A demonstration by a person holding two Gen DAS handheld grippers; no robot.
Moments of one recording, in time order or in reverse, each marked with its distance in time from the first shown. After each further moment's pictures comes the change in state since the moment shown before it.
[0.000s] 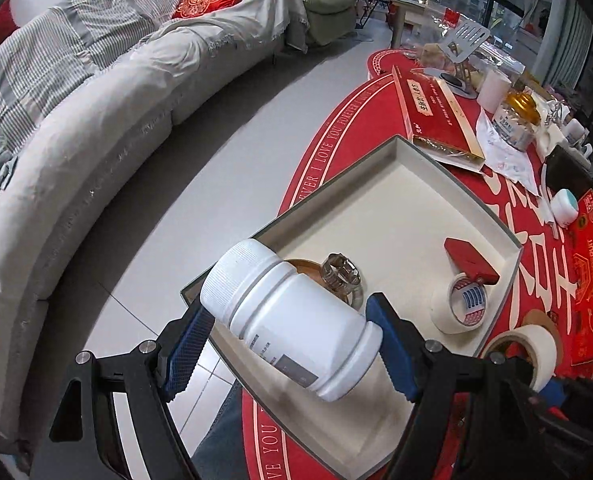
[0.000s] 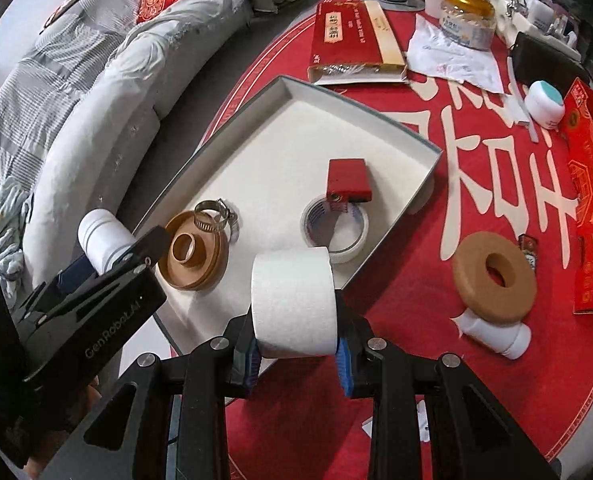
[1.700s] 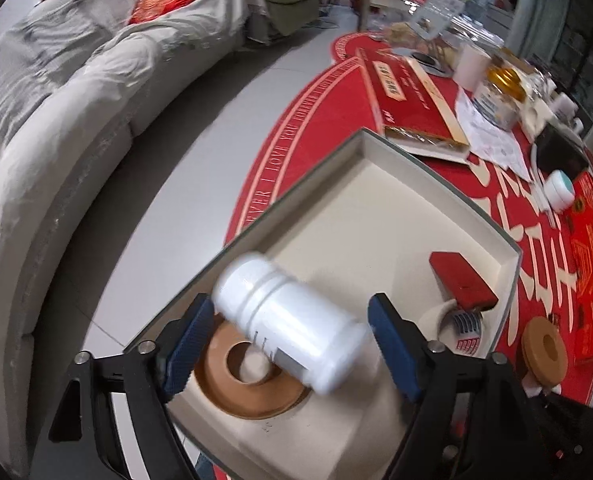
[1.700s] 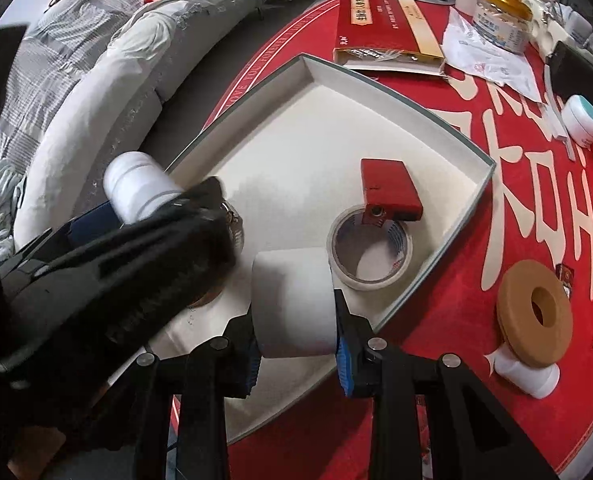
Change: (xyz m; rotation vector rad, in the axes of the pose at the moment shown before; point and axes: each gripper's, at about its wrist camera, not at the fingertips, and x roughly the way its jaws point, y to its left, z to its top) left arm 0.043 -0.032 0.027 0.115 0.038 -0.075; right arm 0.042 0.017 0.019 -0.061 0.040 -0.004
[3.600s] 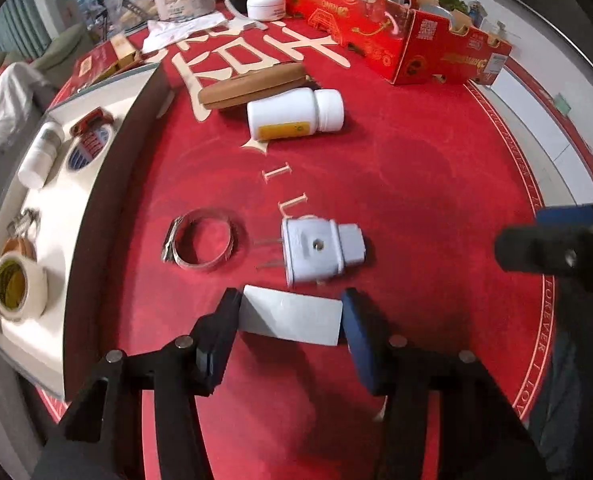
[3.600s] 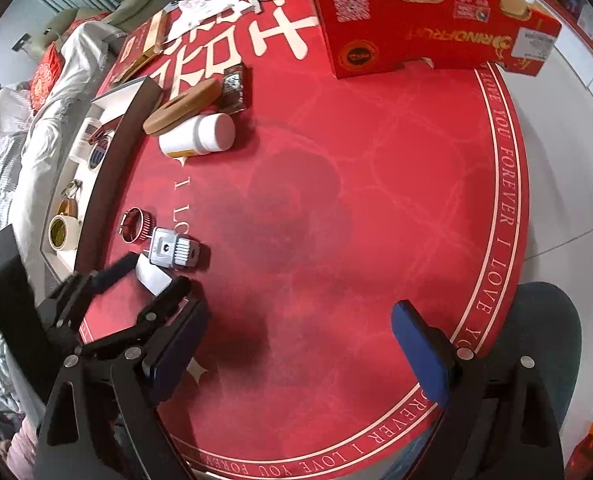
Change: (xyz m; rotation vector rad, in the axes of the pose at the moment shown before) left arm -0.039 -0.151 -0.193 0.663 0.064 -0.322; right arm -0.096 -0.189 -0.224 0.514 -0.046 -0.093
